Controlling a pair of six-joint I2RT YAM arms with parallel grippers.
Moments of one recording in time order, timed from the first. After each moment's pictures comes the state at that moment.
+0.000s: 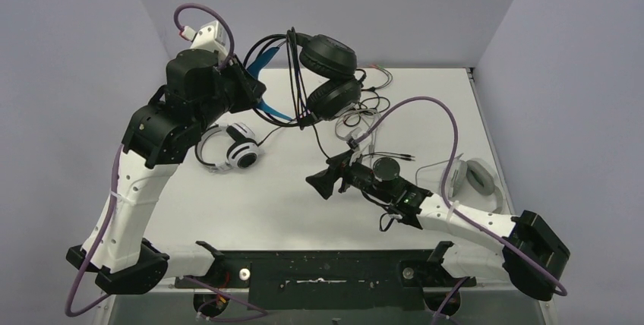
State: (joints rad) left arm -0.58 1.29 1.88 -0.96 -0.22 -0.62; right arm 0.91 1.14 0.55 0.45 -0.10 0.36
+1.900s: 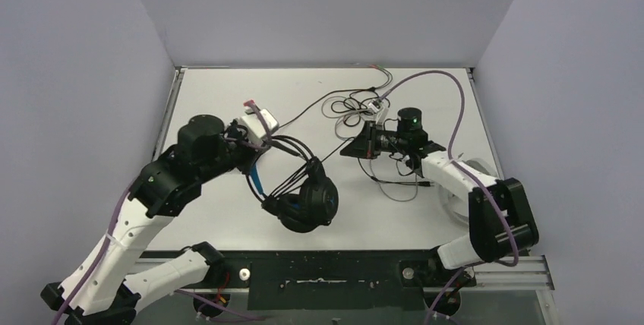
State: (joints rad) left arm -0.62 0.91 1.29 -0.79 0.13 0.17; right arm 0.33 1.49 0.73 0.35 -0.89 0.60
